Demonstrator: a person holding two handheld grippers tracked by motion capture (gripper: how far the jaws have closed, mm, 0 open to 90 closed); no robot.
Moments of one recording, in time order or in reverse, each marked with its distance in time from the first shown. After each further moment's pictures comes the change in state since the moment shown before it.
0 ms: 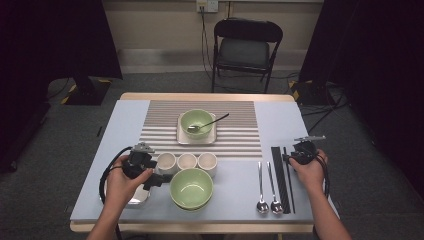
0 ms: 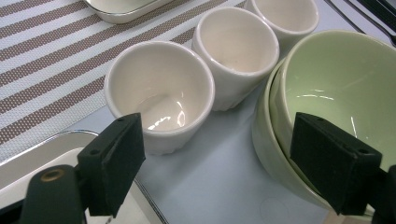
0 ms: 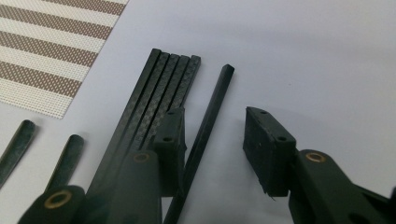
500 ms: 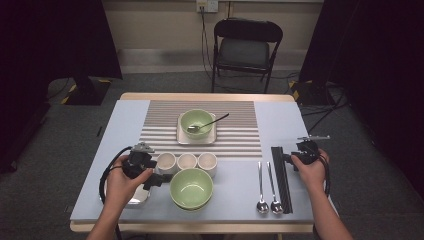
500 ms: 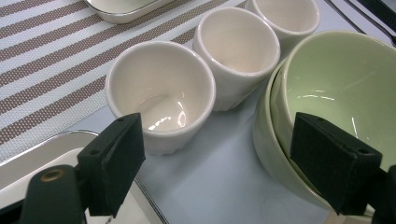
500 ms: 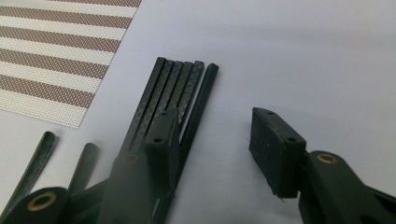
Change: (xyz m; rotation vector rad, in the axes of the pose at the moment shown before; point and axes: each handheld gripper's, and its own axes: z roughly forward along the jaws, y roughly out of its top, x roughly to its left) left arm 0.001 0.000 0.001 -0.004 -0.005 0.000; right arm -0.007 0.000 -0.001 -0.014 0.070 0.095
